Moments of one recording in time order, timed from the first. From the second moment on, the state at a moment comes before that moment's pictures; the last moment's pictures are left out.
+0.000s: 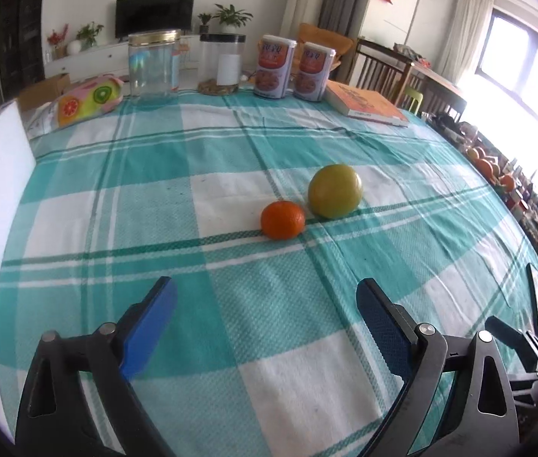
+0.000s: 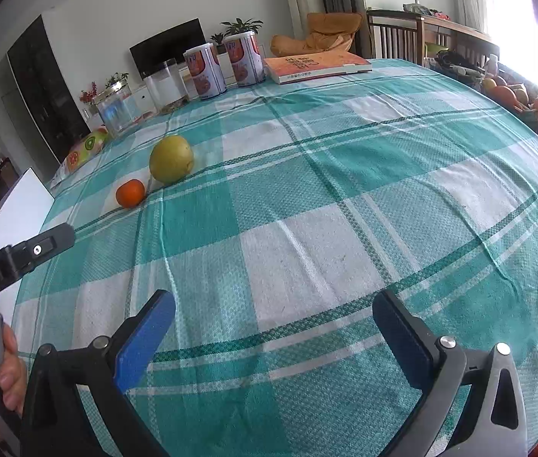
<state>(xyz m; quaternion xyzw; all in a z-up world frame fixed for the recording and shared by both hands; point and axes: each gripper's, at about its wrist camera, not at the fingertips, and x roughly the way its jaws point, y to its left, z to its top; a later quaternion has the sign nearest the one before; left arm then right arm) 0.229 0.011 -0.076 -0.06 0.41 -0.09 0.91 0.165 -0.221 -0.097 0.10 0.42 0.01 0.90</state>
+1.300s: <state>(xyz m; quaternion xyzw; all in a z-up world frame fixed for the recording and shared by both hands) 0.163 0.053 -0.106 -0.03 0.44 0.00 0.90 0.174 -0.218 -0.104 0.08 0.43 0.00 0.90</state>
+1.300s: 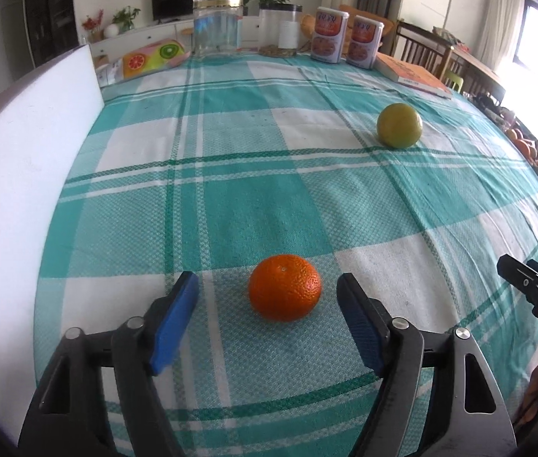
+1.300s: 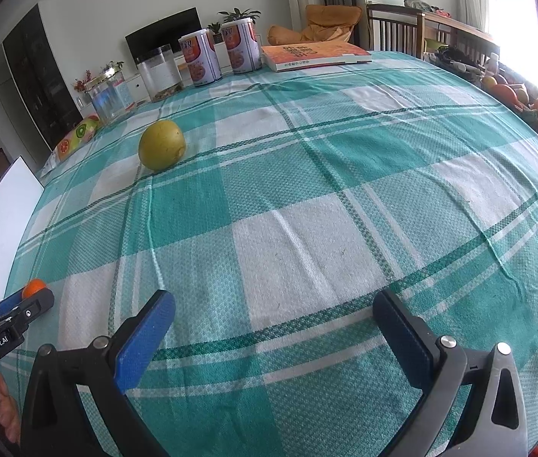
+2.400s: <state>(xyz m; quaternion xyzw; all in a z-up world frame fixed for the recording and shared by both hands) 0.163 0.046 -0.114 0.00 0.45 0.00 0.89 0.340 -0.144 -0.090 0.16 0.50 0.13 0.84</state>
